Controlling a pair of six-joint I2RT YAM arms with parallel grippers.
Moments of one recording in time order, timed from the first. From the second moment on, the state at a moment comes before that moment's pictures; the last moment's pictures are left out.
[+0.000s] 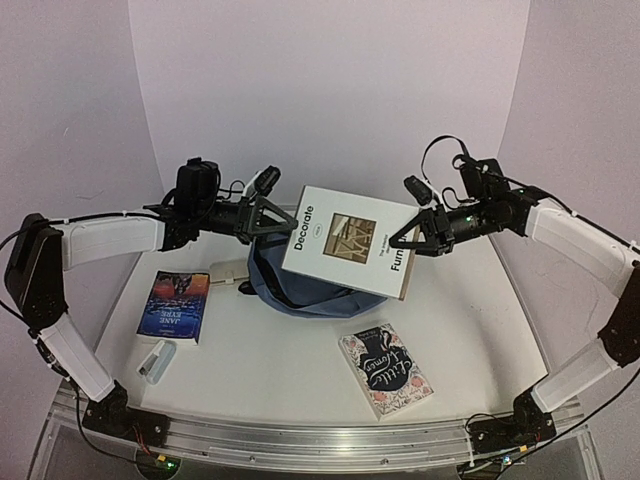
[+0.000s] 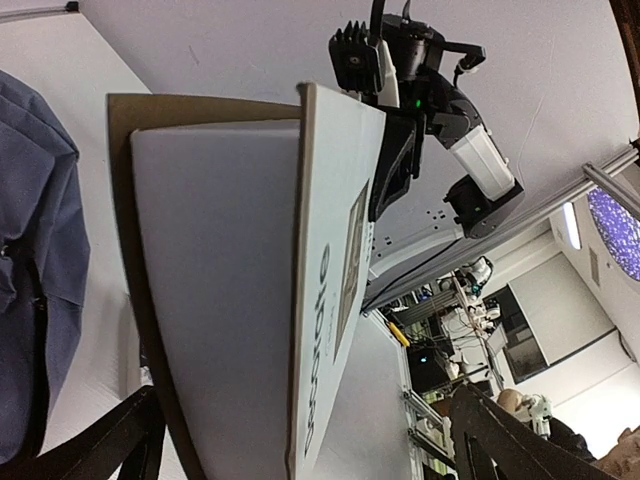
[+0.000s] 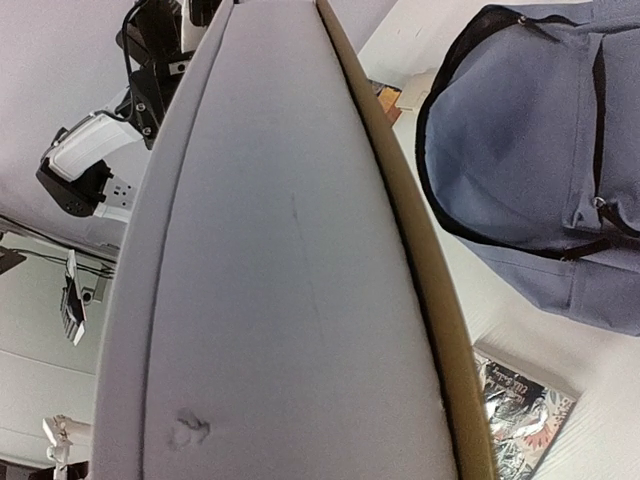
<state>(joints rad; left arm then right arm) -0.55 1.62 1.17 0.21 1.14 -0.68 0.40 1.45 1.29 -0.65 -1.02 0.21</state>
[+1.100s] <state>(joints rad) -0.52 1.56 0.99 0.46 1.03 -0.92 0.37 1.69 1.65 -0.71 -0.85 0.13</state>
